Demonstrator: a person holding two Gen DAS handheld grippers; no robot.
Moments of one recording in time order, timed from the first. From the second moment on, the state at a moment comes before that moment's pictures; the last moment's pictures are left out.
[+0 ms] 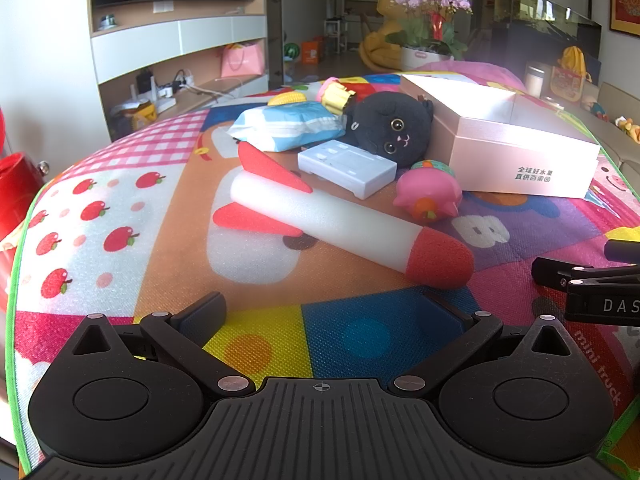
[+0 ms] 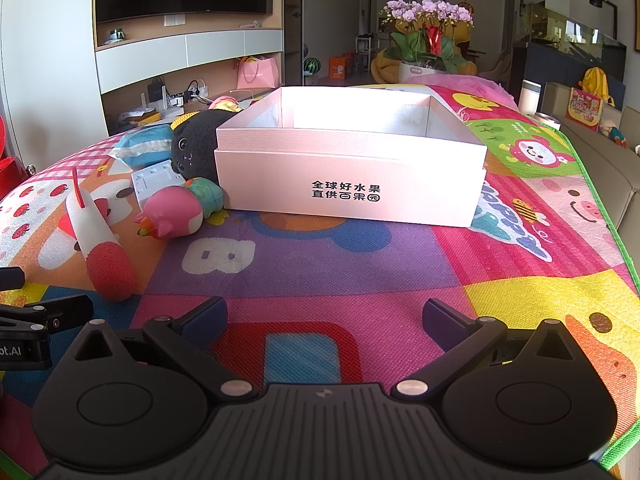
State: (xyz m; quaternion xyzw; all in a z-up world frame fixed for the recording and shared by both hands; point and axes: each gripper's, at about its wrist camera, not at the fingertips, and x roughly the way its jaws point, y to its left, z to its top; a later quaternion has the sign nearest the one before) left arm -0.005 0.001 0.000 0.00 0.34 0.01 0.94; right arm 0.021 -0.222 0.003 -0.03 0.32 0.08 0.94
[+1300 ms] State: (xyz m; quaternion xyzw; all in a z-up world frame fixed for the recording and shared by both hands) left arm 0.004 0.003 0.010 -0.02 0.36 -0.04 0.93; right arm 0.027 -0.220 0.010 -0.03 0.36 0.08 0.93
